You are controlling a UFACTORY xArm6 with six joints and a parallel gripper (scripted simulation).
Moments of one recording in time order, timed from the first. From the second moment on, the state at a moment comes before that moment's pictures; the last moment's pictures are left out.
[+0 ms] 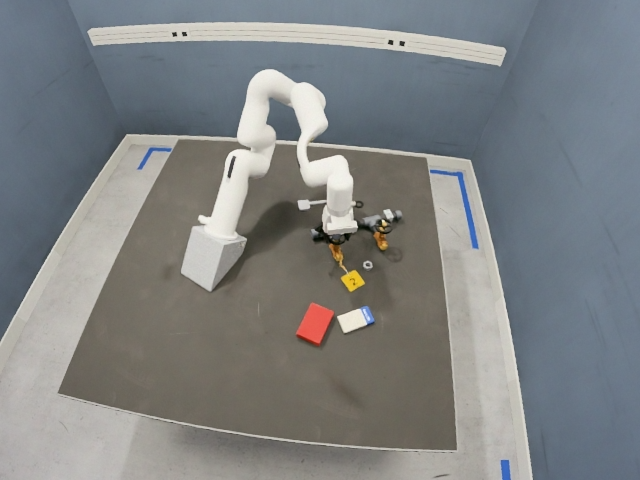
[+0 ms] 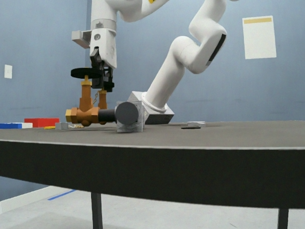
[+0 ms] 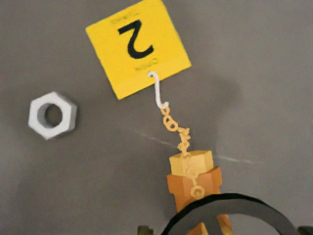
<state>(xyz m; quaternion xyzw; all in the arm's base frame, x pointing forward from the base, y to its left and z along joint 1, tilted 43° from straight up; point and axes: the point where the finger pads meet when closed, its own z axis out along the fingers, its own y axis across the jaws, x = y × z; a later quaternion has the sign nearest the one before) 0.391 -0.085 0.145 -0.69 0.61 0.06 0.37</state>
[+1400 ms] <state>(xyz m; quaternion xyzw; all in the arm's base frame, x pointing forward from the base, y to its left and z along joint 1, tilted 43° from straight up) 0.391 -0.084 0.144 -0.93 -0.07 -0.20 0.29</state>
